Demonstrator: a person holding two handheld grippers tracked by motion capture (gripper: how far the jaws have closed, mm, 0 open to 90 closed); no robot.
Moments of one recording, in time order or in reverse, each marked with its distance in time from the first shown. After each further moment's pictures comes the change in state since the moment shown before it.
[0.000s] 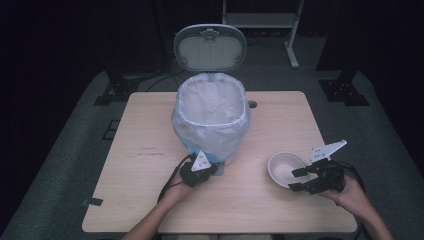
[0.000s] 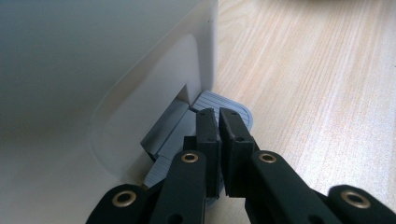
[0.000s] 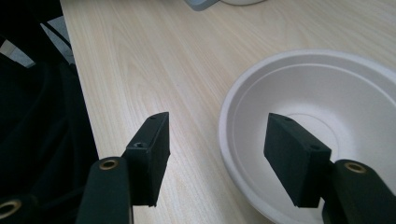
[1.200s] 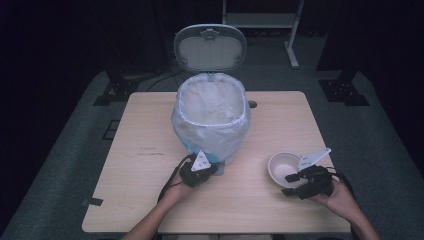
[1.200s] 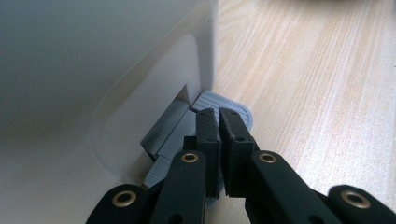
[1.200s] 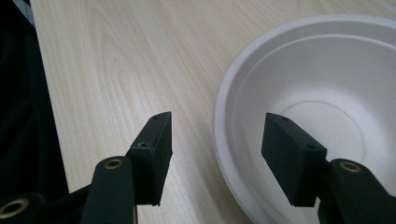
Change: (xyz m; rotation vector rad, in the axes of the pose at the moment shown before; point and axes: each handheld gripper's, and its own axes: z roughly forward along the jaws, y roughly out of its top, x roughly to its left) left arm -0.001 0.000 0.001 -0.011 -0.001 -0.012; right arm -0.001 -0.011 0.036 0.064 -0.039 -0.042
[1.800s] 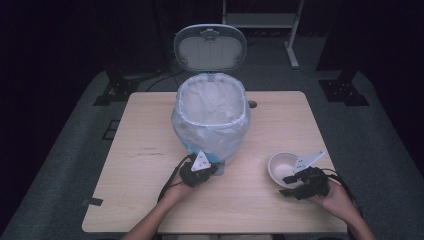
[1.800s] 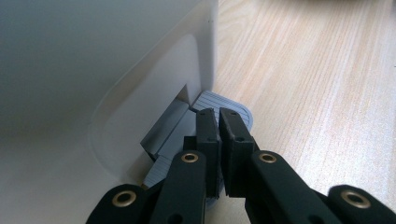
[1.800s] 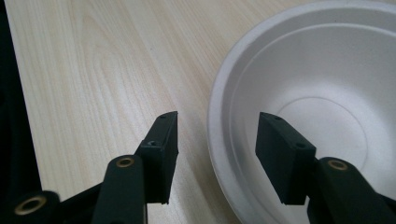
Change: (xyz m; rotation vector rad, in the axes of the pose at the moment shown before) left arm 0.000 0.000 0.000 0.003 0.000 0.003; right arm 0.002 -0.001 0.012 0.041 -0.040 -0.034
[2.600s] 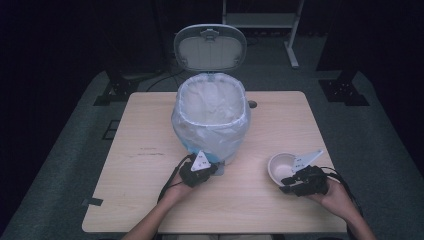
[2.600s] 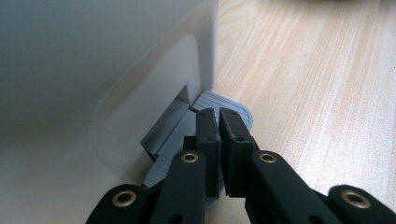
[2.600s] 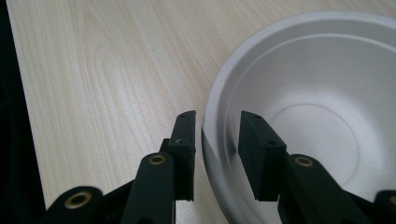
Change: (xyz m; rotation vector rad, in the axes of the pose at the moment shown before) left arm 0.000 -0.001 0.000 -0.004 -0.002 -0.005; right arm 0.000 0.006 -0.002 0.014 0.001 -0.022
